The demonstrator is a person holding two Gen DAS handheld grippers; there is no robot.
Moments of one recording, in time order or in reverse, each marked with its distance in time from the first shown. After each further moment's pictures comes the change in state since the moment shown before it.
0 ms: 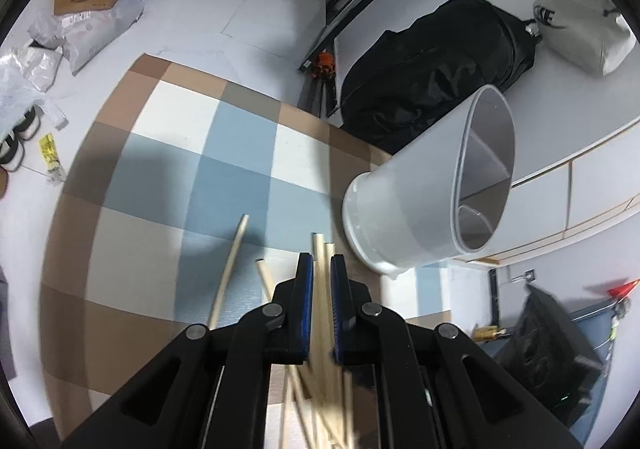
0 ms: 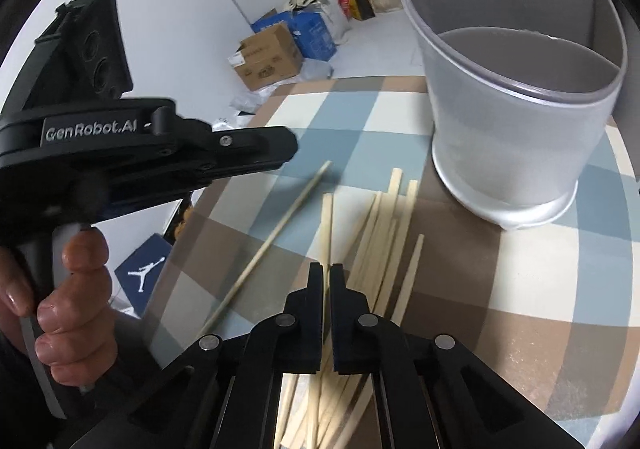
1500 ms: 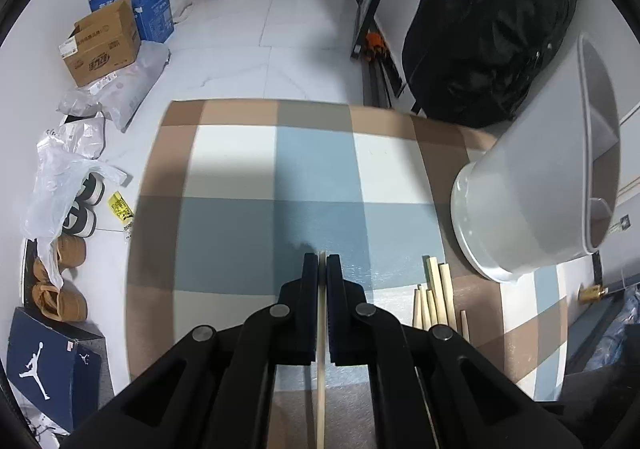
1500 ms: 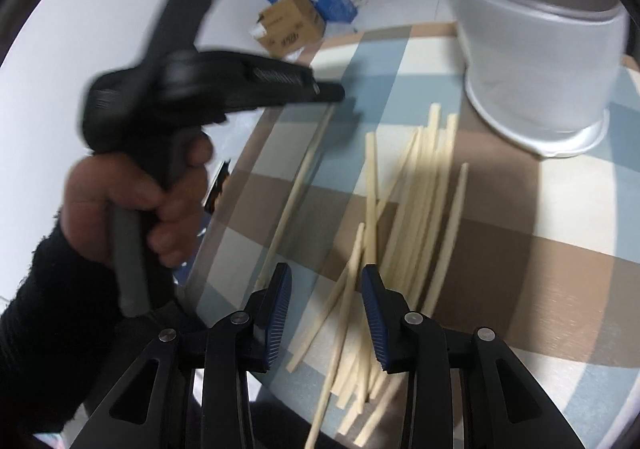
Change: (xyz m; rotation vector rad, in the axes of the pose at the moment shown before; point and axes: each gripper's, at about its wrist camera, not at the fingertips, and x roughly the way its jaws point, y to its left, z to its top) left arm 0.009 0.015 0.016 0.207 0.032 0.347; right arm 0.007 0.010 -0.018 0.054 0.152 0.205
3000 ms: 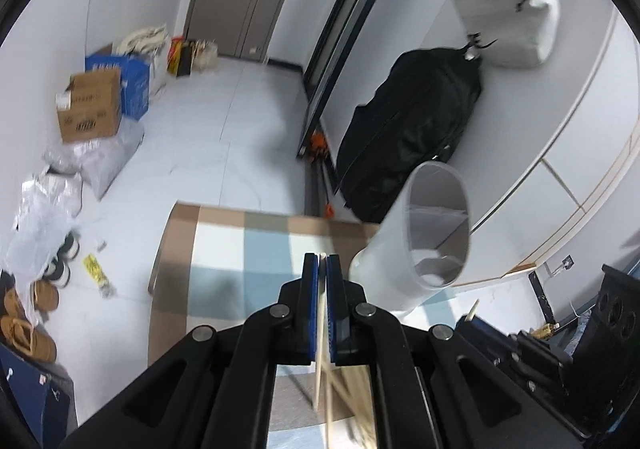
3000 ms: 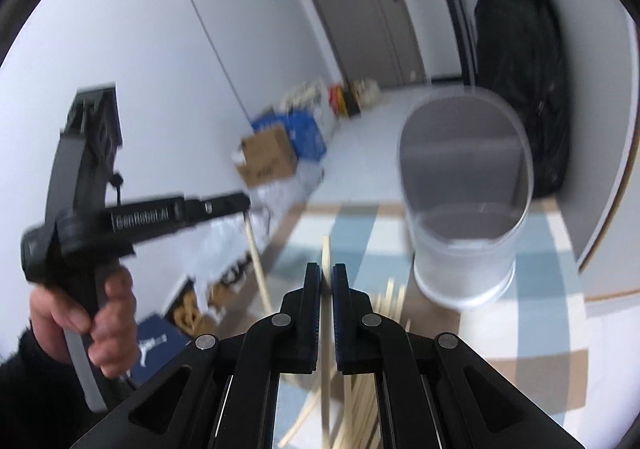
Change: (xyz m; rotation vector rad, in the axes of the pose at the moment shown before) left arm -0.108 -0.026 -0.004 0.005 -0.361 -0.232; right arm -0.095 0.056 0.011 -0.089 -0.573 -0.240
